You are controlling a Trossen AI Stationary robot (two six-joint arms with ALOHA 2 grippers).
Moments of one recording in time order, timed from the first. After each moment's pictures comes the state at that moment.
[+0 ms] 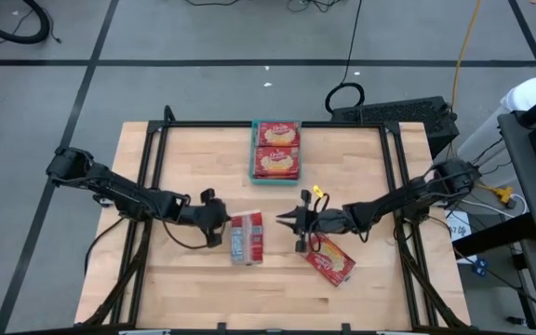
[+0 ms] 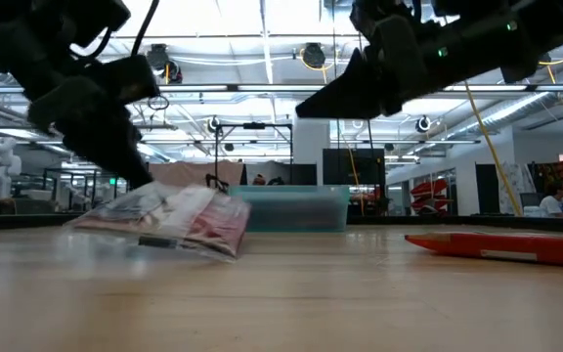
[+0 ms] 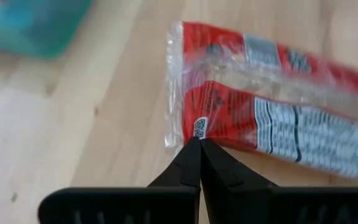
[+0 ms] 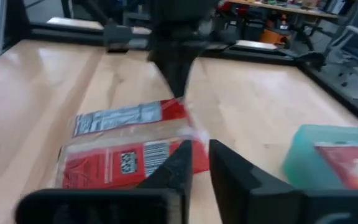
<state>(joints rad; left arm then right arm) -0.26 1.30 0.49 -0.05 -0.29 -0.34 0.26 1.61 0.64 0.65 0.39 0.02</state>
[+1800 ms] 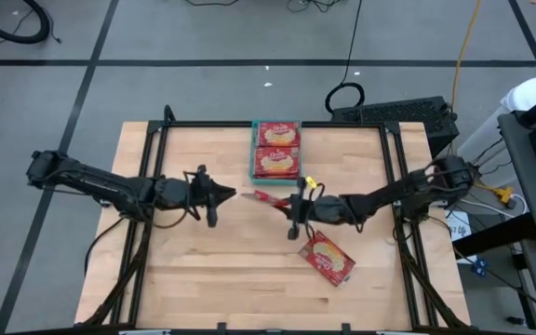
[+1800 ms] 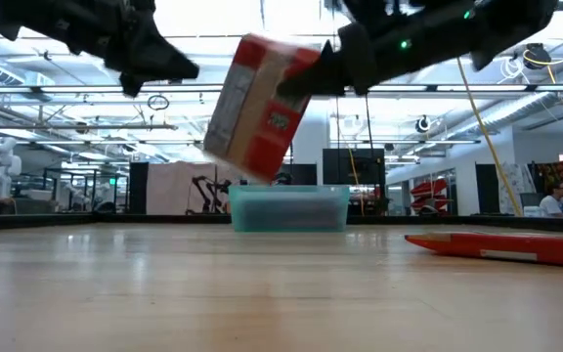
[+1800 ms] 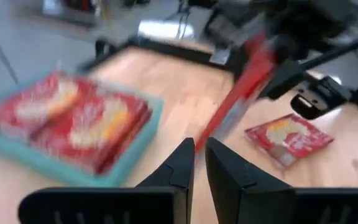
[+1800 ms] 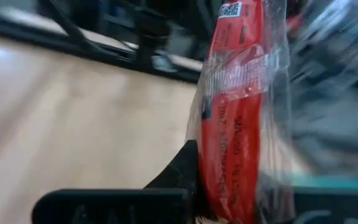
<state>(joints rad) -0.17 0.98 0.50 0.19 -0.38 -0.25 0.18 1.61 0.72 0.65 0.41 -0.21</state>
